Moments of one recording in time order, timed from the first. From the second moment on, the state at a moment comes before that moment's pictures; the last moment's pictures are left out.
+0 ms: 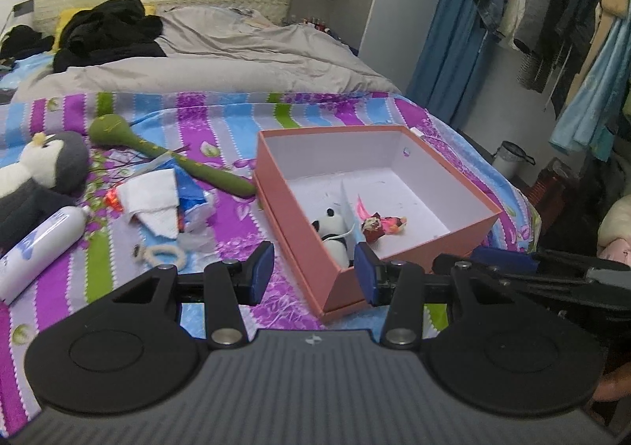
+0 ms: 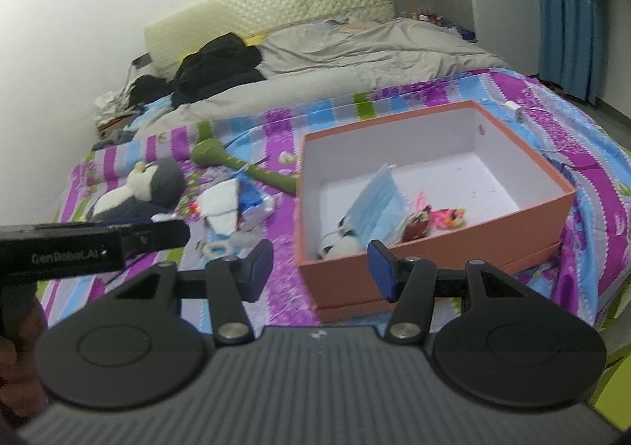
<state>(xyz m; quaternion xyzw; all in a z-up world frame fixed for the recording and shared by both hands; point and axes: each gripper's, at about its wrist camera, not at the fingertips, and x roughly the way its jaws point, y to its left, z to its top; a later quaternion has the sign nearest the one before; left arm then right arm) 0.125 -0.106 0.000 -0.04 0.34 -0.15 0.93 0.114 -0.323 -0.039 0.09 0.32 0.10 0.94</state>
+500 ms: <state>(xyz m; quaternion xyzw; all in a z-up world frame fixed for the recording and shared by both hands) 0.055 -0.036 -0.021 -0.08 0.34 -0.10 0.93 0.075 -0.258 -0.051 0.07 0.32 0.16 0.93</state>
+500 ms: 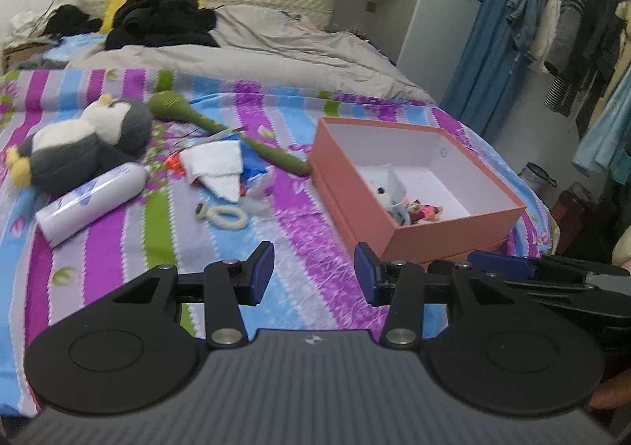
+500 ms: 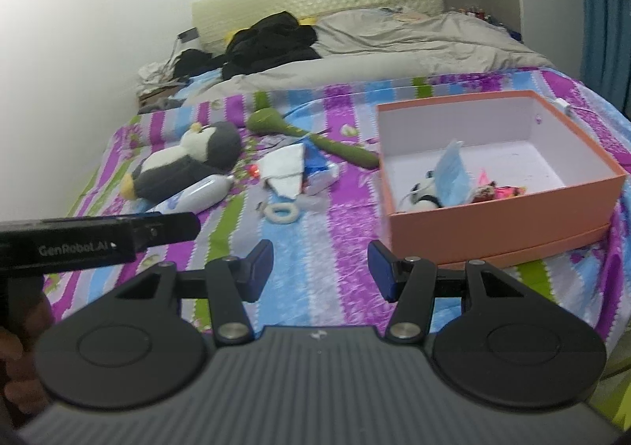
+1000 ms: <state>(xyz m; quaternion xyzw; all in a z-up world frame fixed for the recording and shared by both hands) 0.057 0.000 -0.065 -0.09 0.36 -0.06 0.93 0.075 -0.225 -0.088 0.06 0.34 0.20 0.92</state>
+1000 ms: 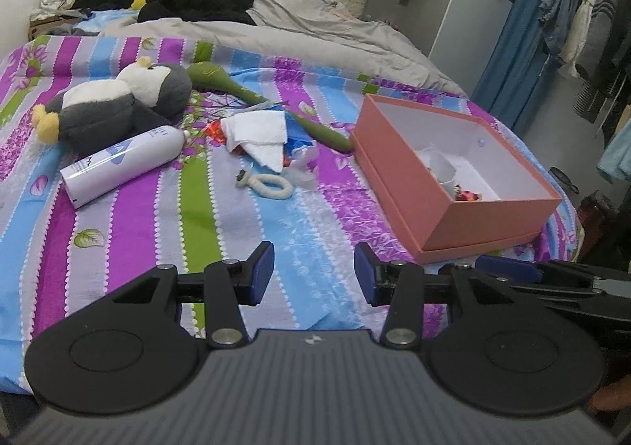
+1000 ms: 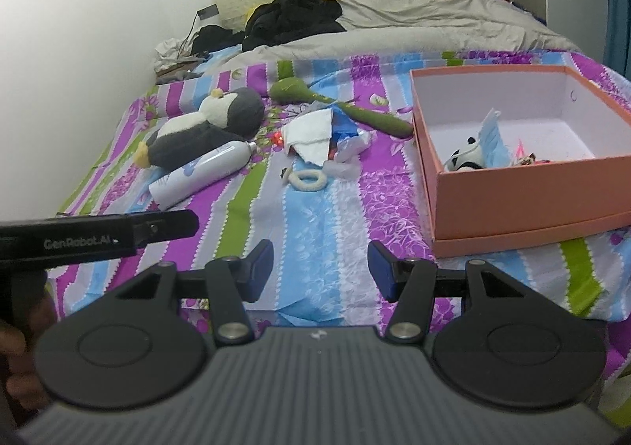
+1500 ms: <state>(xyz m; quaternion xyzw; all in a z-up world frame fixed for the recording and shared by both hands) 0.121 0.037 -0.111 -0.11 0.36 -0.03 0.93 0.114 -0.192 -0.121 0.04 0.35 0.22 0.91</state>
